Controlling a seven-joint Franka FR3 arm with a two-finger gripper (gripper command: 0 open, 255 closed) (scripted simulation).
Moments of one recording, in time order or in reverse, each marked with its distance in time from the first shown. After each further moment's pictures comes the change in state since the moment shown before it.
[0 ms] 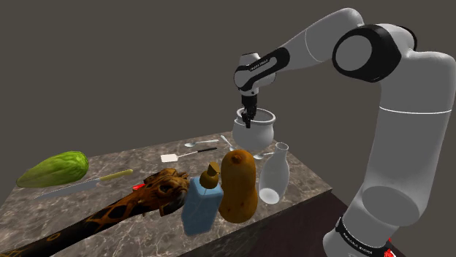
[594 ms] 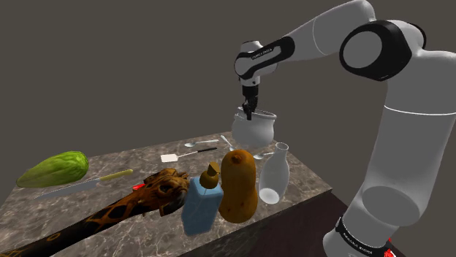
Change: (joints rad) arm 0.004 -0.045 0.000 0.063 -0.005 -0.112 -0.003
